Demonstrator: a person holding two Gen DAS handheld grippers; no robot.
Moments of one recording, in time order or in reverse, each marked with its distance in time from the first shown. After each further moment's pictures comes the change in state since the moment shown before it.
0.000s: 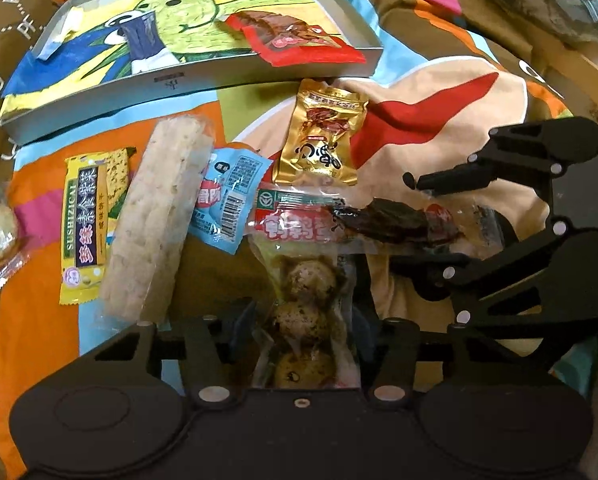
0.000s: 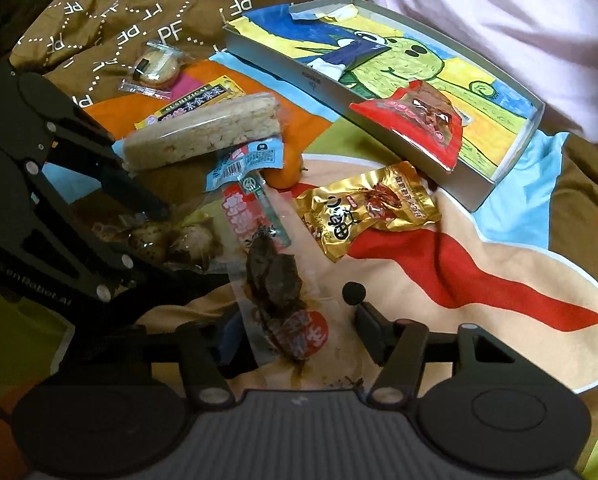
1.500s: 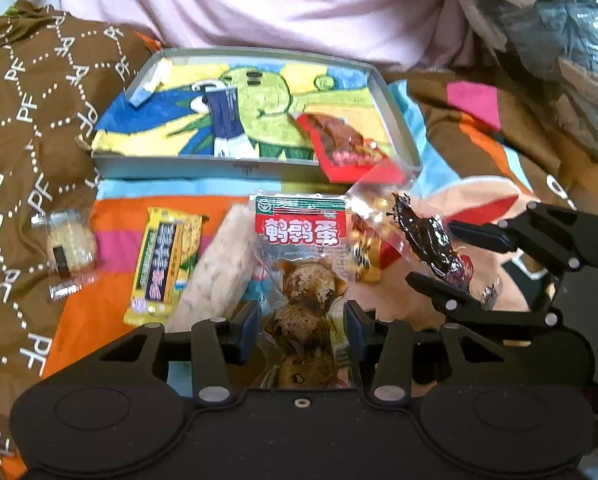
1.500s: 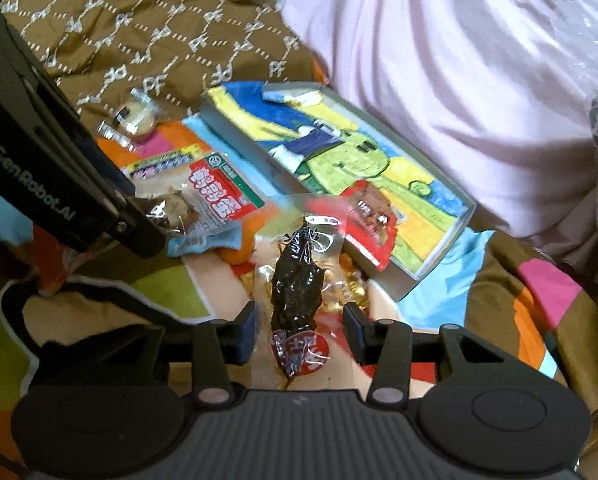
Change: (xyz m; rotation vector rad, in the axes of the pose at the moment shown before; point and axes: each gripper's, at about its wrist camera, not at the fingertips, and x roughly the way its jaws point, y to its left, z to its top) left arm -0.059 -0.004 0.010 -0.189 -0.245 0.116; right arm -0.033 0.018 0.004 -0.099 -0.252 -0.269
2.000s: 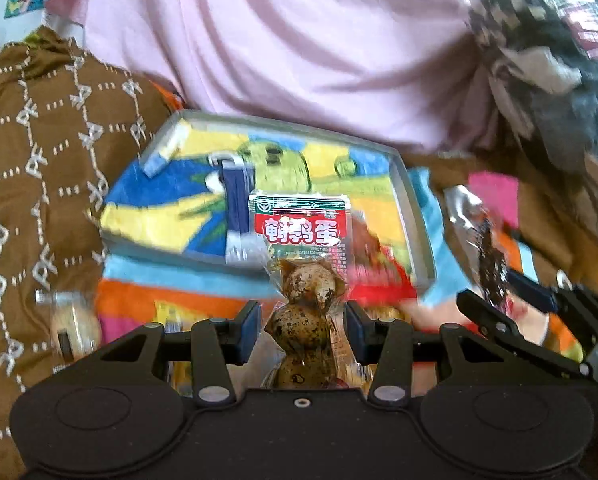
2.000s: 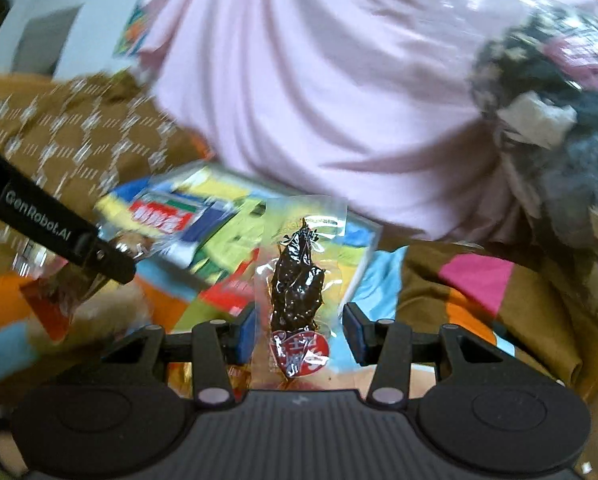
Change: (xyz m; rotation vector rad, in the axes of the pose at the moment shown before) left arm 0.002 0.010 0.063 -0.100 -0.165 0.027; right arm -0.003 -0.055 0.014 0.368 -0.185 -0.183
